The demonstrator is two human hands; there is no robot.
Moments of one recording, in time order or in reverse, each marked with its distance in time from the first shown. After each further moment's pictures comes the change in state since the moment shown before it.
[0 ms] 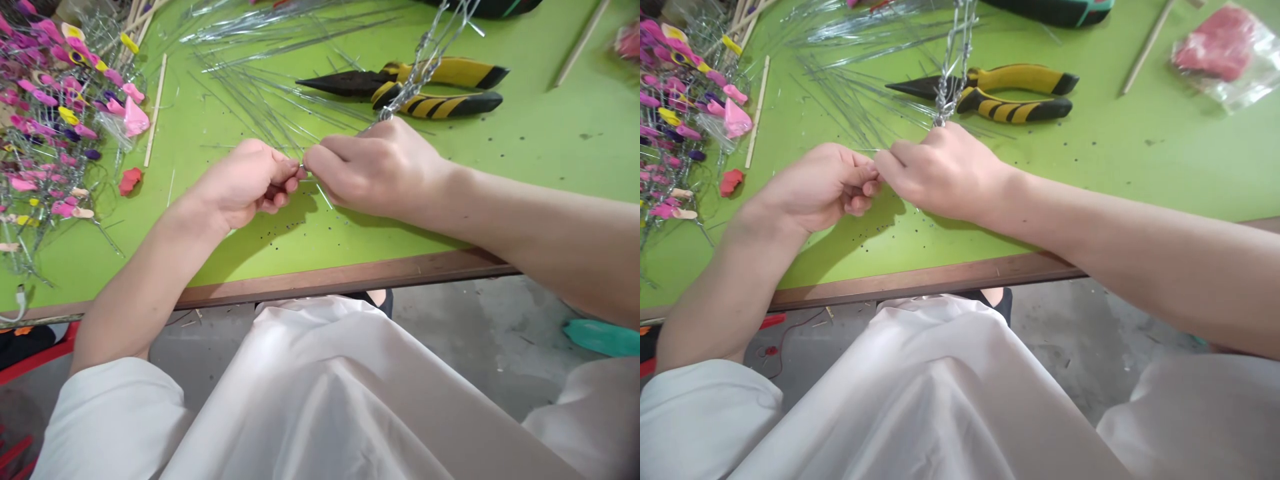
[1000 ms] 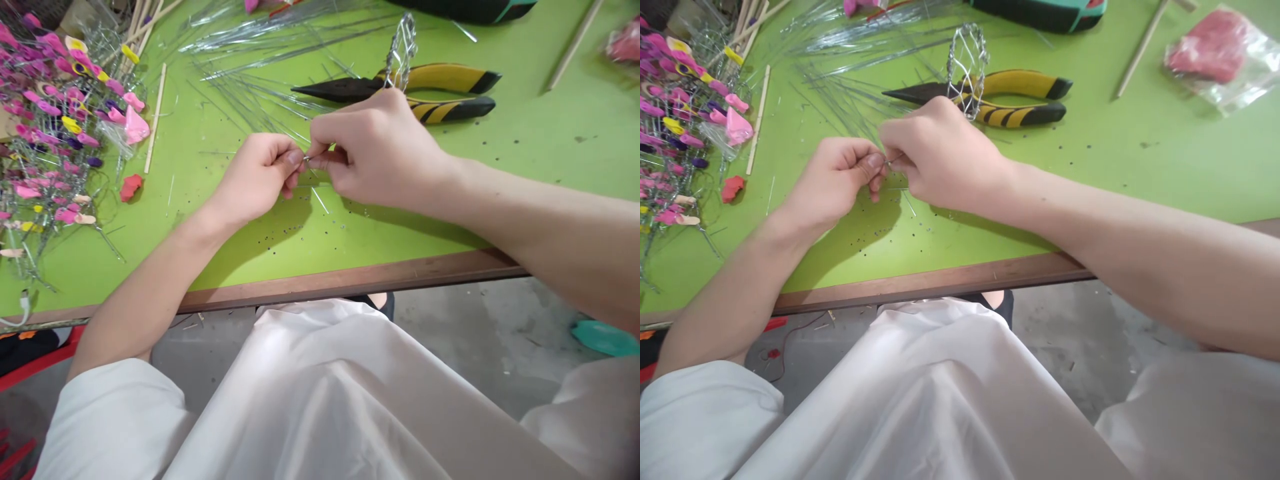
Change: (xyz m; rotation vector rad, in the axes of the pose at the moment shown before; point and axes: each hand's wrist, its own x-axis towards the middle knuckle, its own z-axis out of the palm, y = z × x) left_hand 0.015 -0.011 0.005 0.352 0.190 0.328; right_hand 0.016 -0.002 -0.019 0.072 0.005 0.146
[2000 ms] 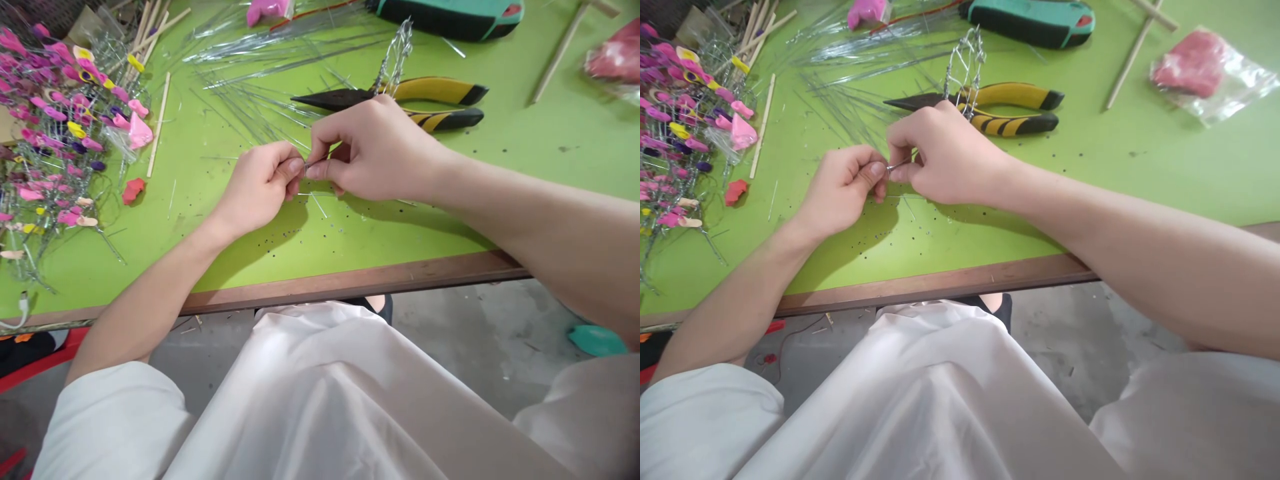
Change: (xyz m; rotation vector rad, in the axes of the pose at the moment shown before) left_hand 0.000 -0.010 0.000 0.139 0.053 0.141; right_hand 0.005 0.003 -0.005 0.261 -0.104 0.229
